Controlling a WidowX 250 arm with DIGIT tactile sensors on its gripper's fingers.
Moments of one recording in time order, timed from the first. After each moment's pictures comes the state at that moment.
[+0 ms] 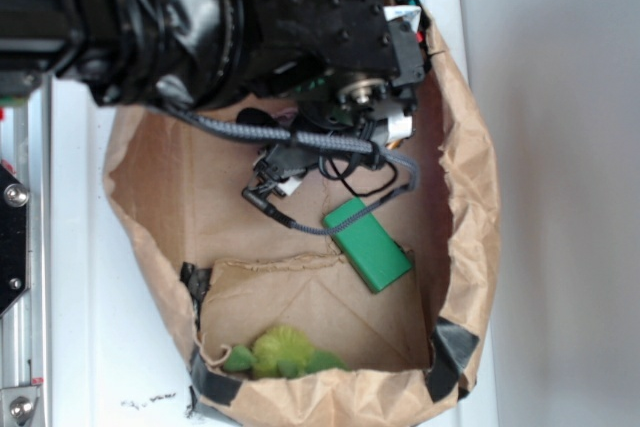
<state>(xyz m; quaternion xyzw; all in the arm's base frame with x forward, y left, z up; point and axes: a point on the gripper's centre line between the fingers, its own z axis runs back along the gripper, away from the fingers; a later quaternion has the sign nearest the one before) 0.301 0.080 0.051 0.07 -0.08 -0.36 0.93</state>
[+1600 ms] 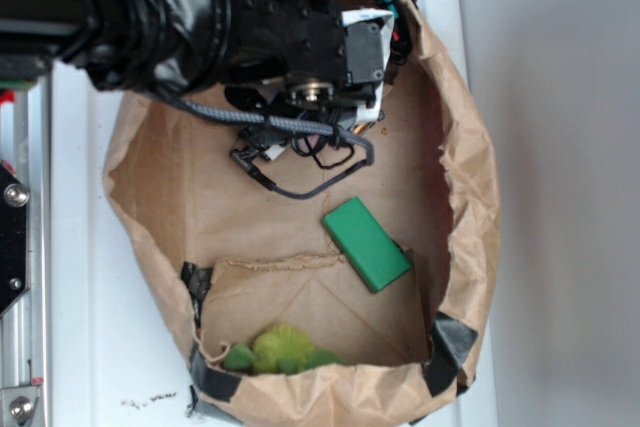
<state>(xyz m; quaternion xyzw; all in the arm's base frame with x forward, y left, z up) 0.294 0.112 0.022 0.14 -0.07 -0.38 0.91</state>
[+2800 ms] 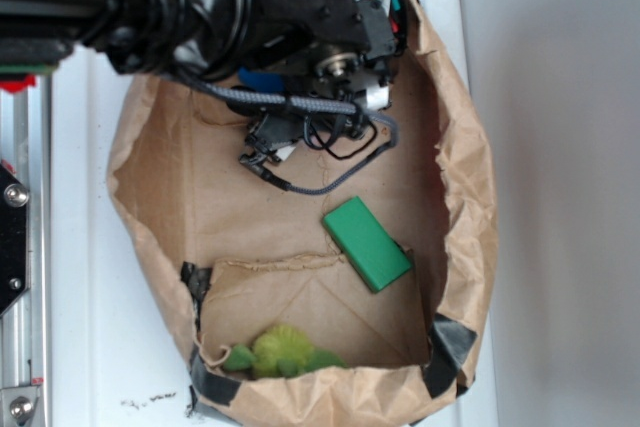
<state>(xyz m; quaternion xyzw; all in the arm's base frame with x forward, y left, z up) 0.289 0.091 0.032 0.04 -0.06 -0.33 0.94</state>
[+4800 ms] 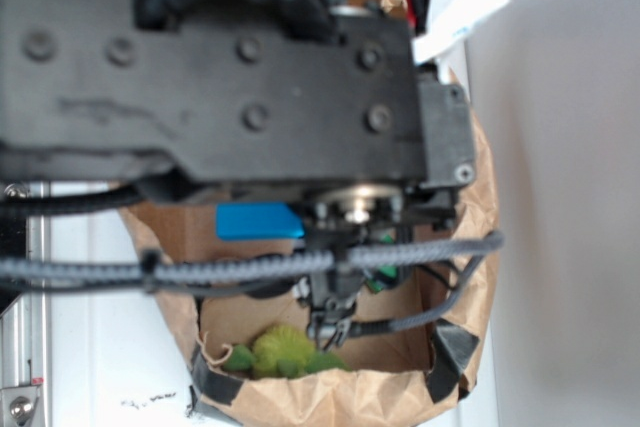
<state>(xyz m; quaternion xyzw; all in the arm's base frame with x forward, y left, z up) 0.295 -0.002 0.151 0.00 -0.12 -0.02 0.99</state>
